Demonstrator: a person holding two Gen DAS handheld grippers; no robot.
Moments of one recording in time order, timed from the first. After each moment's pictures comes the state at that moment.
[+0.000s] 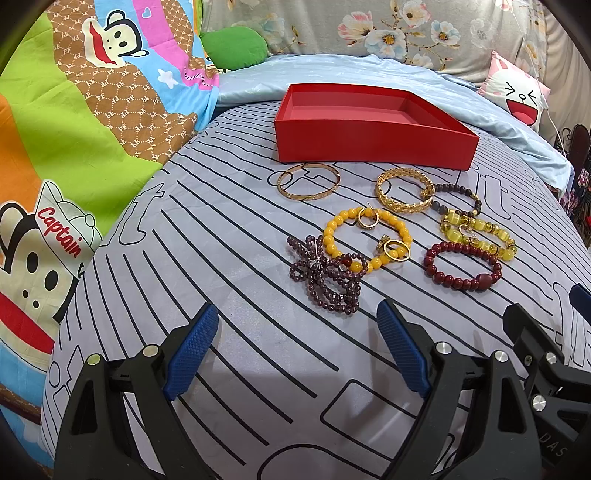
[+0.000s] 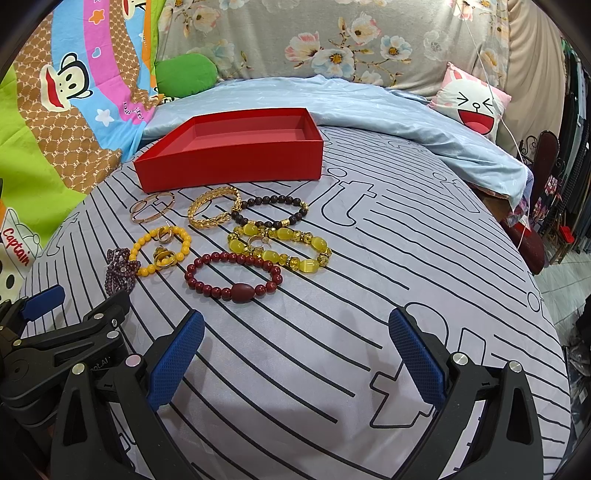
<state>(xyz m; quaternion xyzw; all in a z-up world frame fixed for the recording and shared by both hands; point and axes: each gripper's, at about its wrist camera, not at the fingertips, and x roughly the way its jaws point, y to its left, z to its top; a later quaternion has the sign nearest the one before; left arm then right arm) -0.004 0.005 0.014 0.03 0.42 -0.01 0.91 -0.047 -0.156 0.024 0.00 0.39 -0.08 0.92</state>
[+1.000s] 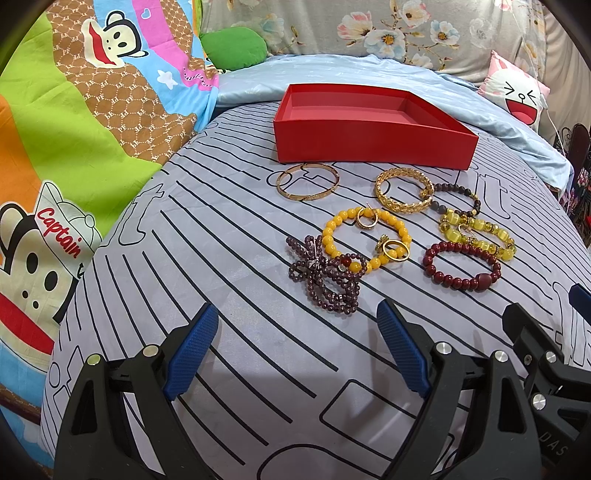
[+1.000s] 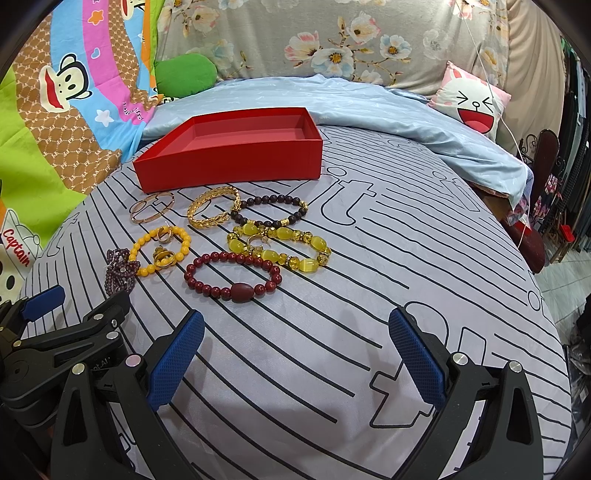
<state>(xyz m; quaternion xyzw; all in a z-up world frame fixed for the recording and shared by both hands) -0.004 0.004 0.013 0.03 0.41 -0.01 0.91 -0.048 -0.156 0.024 0.00 0.39 -0.08 0.92</state>
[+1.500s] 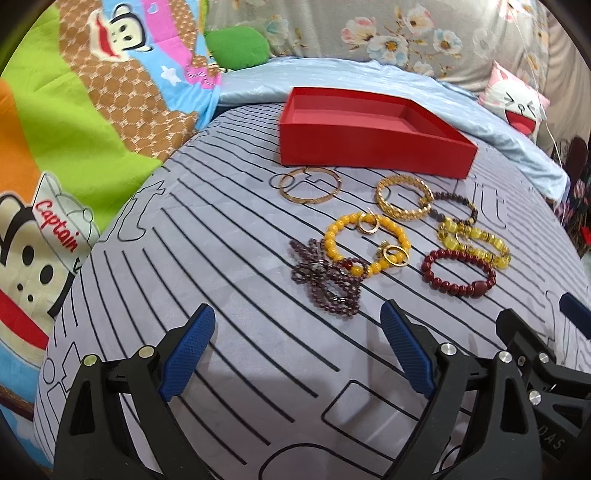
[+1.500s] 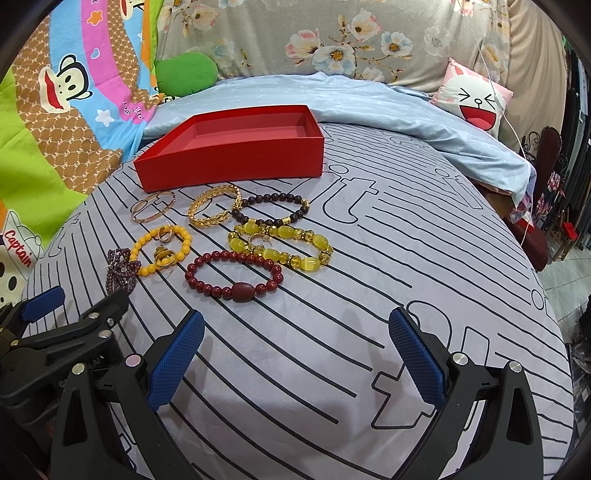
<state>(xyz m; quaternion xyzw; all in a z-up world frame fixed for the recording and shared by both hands) -0.007 0.014 0.013 -0.01 0.41 -0.02 0.91 -0.048 -0.157 0.024 0.01 0.39 -0.07 0.92</state>
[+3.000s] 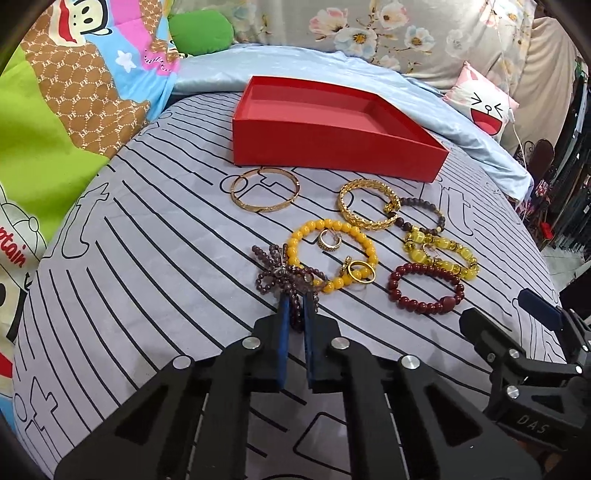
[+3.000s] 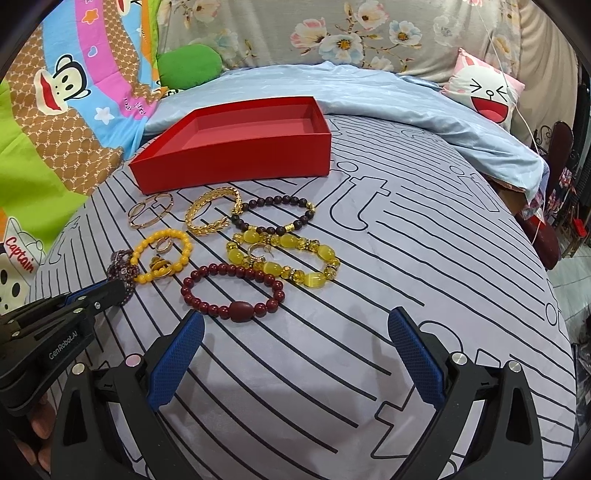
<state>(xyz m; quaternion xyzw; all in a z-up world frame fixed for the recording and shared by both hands) 0.021 0.009 0.010 -0.04 0.43 -0.11 0.90 -0.024 -0.167 0.025 0.02 0.41 -0.05 0.91</state>
